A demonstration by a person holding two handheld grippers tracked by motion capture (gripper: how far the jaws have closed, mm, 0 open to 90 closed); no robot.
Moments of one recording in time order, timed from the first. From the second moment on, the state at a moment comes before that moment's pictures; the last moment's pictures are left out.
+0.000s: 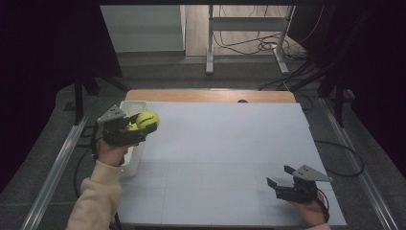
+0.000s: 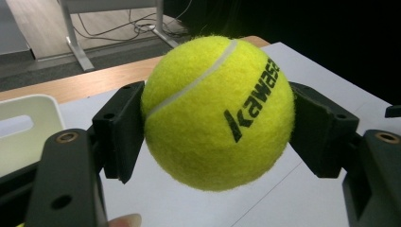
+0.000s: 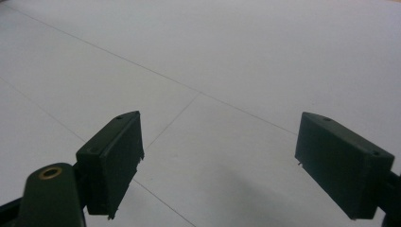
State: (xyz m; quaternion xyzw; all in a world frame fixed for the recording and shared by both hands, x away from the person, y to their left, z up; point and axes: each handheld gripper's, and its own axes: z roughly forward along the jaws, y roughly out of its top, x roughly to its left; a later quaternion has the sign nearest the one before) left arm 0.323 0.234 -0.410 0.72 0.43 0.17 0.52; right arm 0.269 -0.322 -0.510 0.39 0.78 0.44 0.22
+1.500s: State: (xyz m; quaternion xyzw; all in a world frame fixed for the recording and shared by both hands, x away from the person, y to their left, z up) left arm 0.321 0.289 -0.431 0.68 0.50 0.19 0.49; right arm 0.270 -0.322 -0.511 0.39 0.78 0.43 0.22
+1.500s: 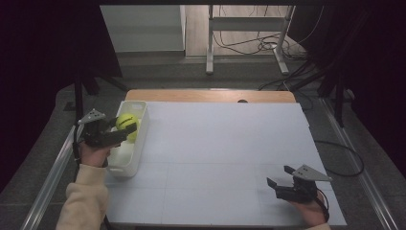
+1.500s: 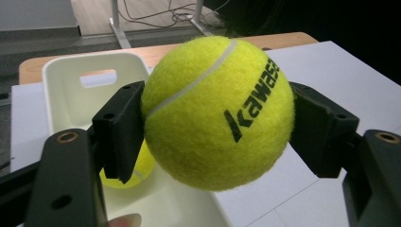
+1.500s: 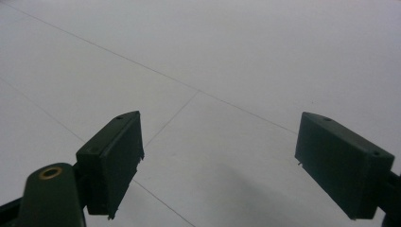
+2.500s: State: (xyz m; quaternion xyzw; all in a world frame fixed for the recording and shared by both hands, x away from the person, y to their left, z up) left arm 0.321 0.308 -0.452 0.70 0.54 0.18 0.44; right arm 0.270 -0.321 -0.511 0.39 0.78 0.43 0.22
